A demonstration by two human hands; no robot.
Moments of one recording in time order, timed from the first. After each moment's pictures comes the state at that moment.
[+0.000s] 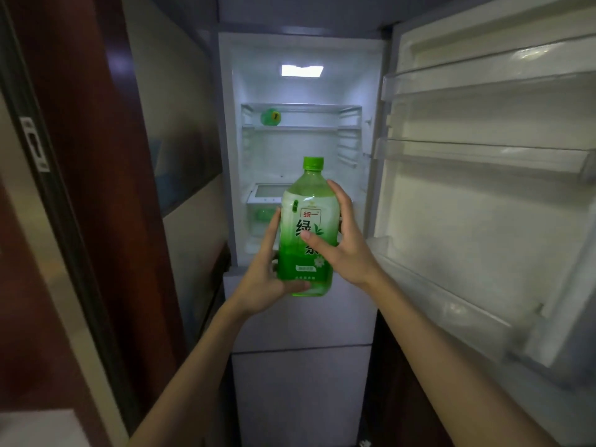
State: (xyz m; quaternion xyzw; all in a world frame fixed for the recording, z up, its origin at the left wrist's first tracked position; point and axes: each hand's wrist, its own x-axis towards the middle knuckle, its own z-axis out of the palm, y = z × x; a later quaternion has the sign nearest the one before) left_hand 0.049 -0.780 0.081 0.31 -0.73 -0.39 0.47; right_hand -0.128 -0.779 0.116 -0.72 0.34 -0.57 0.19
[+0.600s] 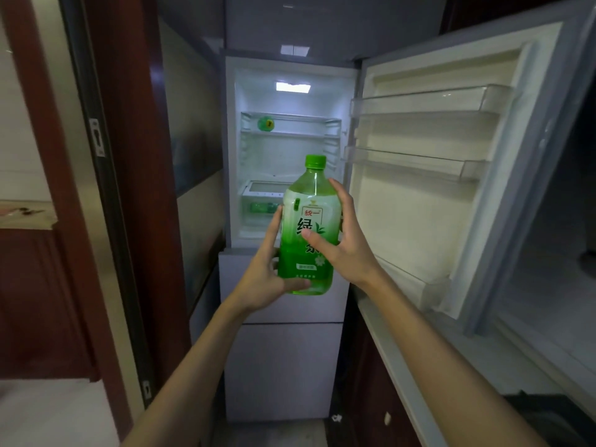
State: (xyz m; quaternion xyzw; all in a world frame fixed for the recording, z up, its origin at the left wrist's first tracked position) left_hand 0.021 -0.601 0.097 0.29 -0.72 -0.40 0.48; right_hand -0.153 -0.600 0.137 -0.73 0.32 -0.58 0.17
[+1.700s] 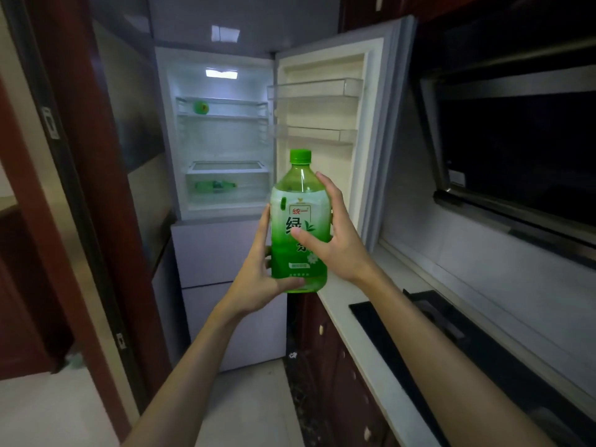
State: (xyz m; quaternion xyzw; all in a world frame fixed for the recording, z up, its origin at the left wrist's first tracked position) left_hand -0.041 -0.352 0.079 0.23 -0.74 -0.44 0.45; right_hand -0.212 -0.323 0.121 -0.69 0.43 -0.57 0.11
